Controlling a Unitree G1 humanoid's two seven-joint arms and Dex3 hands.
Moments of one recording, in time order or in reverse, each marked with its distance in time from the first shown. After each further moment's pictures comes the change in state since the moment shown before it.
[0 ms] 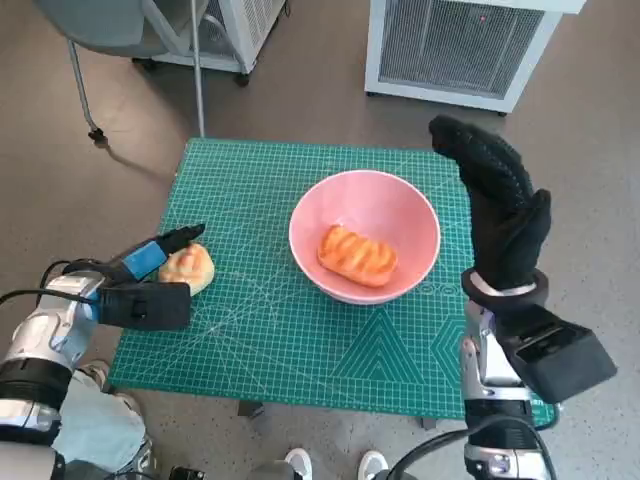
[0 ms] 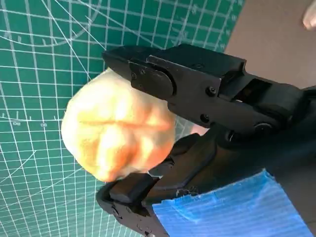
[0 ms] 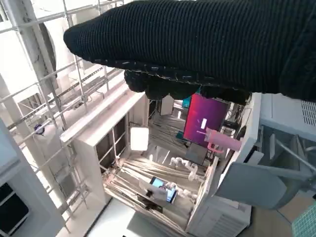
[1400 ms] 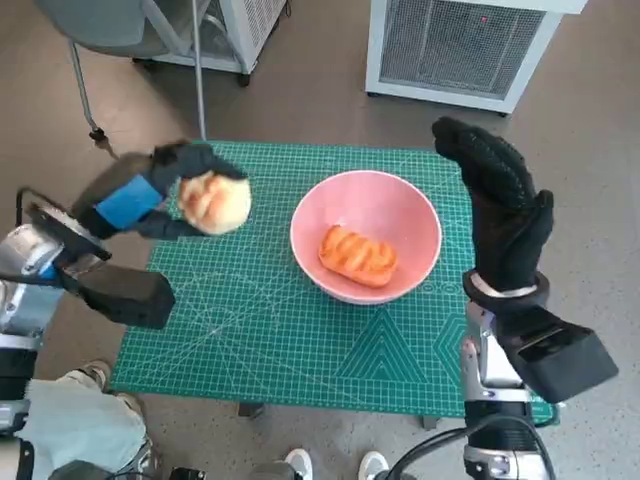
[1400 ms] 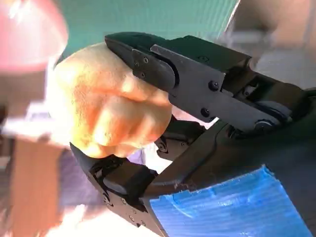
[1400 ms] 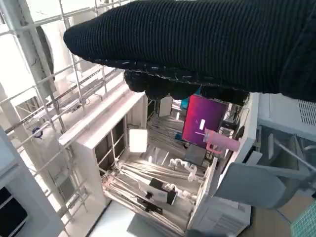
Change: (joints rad) left arm -0.029 0.050 0.238 -0.522 -0.131 -0.223 0.180; right arm 0.003 0.005 -0.011 0.008 0.001 0.001 -0.001
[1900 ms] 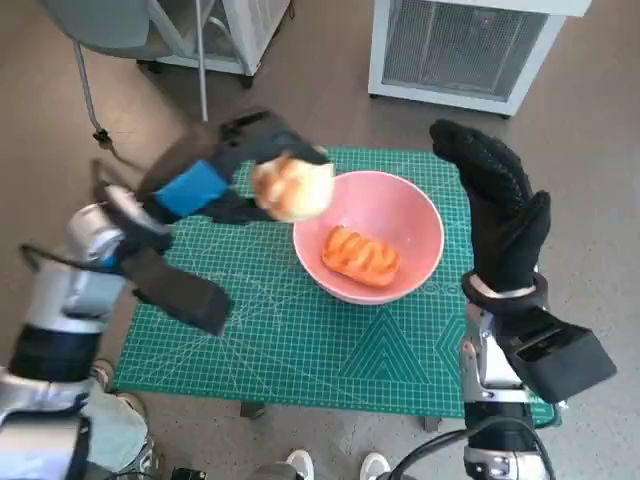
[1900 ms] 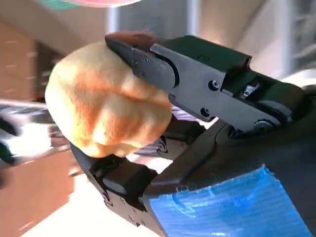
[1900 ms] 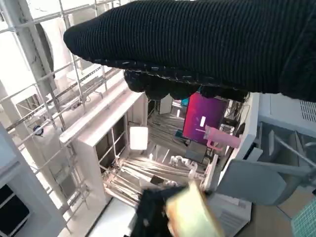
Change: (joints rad) left arm -0.169 -0.247 -0.099 -0.024 0.050 -0.018 0.021; right arm 0.002 0.002 0.011 0.000 0.000 -0.002 0.005
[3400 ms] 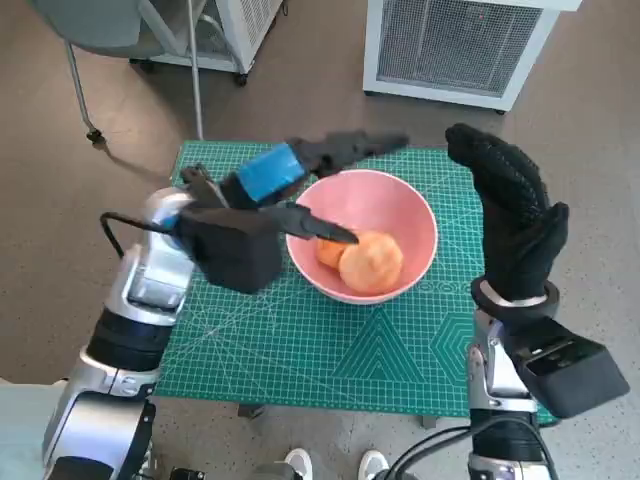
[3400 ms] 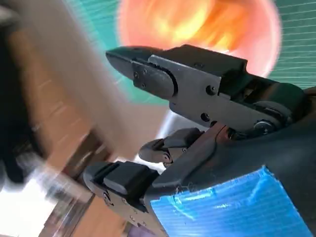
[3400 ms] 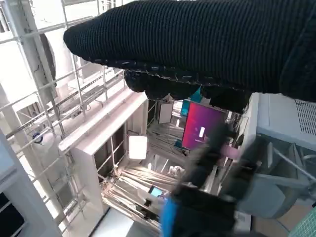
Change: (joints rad) left arm 0.022 -0.181 0.110 -0.063 -0.460 0.378 -0.533; right arm 0.037 -0.010 -0.018 -0.056 -0.006 0.005 -0.015
